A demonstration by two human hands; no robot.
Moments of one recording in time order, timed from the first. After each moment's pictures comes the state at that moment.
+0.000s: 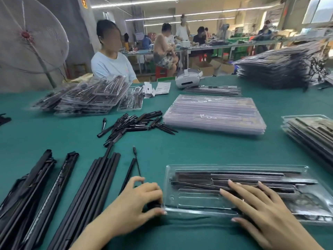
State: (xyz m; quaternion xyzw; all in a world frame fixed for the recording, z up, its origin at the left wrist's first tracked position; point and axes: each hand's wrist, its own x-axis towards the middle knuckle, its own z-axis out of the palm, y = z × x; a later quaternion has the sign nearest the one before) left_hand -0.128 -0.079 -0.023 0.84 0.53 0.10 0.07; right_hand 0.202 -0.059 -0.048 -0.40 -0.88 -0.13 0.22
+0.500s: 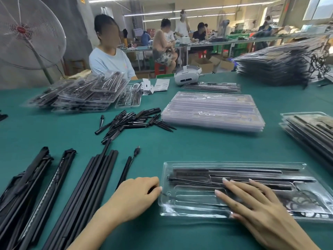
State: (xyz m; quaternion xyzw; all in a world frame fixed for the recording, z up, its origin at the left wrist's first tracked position) left_hand -0.107 -0.068 -0.013 0.75 0.65 0.07 0.12; right_hand 0.202 -0.057 -0.051 -0.35 -0.89 -0.16 0.26
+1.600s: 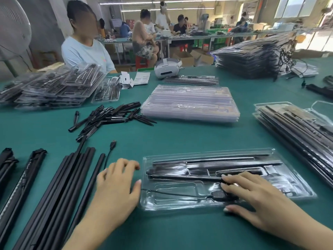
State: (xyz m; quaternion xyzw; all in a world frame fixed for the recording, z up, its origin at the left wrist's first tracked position) left_hand -0.082 -0.082 -0.011 0.70 0.69 0.15 0.01; right_hand 0.245 -0.060 -0.043 -0.38 -0.90 -0.09 0.19
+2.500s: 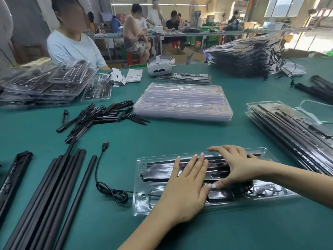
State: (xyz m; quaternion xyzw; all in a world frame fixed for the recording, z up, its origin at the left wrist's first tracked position) left_hand 0.036 -0.038 -0.048 0.87 0.48 0.06 0.08; right_hand 0.223 0.013 0.000 -0.62 -0.75 0.21 -0.09
